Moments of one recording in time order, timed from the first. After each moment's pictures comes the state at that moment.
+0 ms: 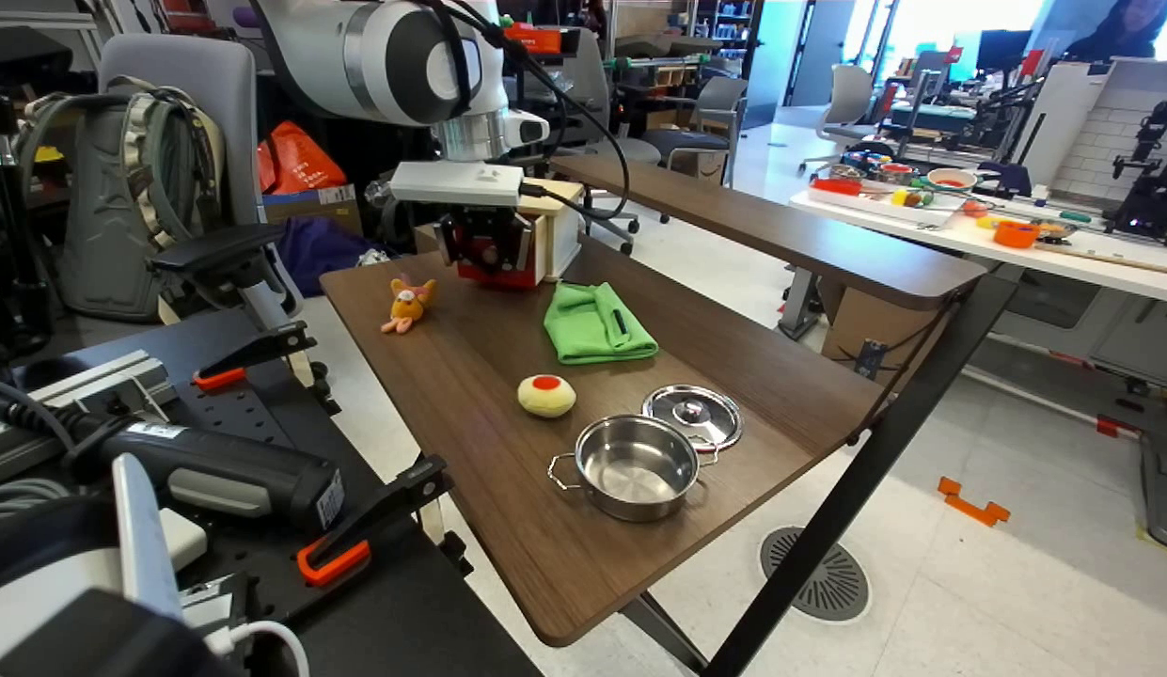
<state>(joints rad) 0.12 0.64 0.11 -2.04 -0.18 2.82 -0.32</state>
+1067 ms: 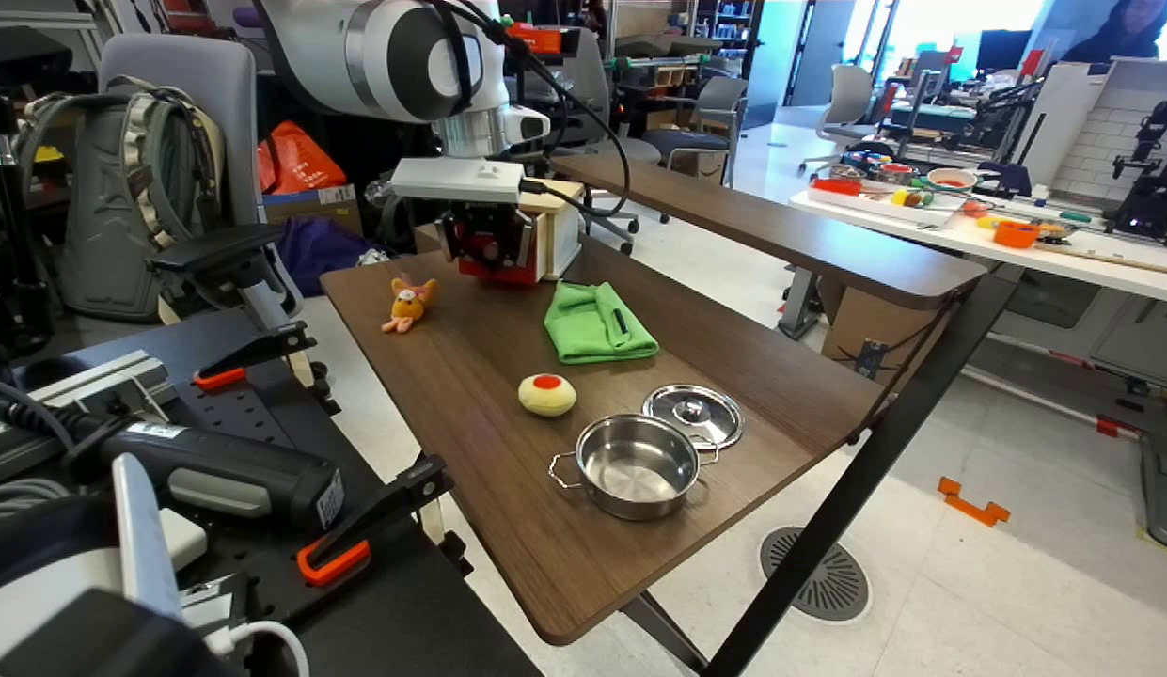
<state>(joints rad) 0.12 0.64 0.12 -2.03 -0.18 2.82 -0.31</state>
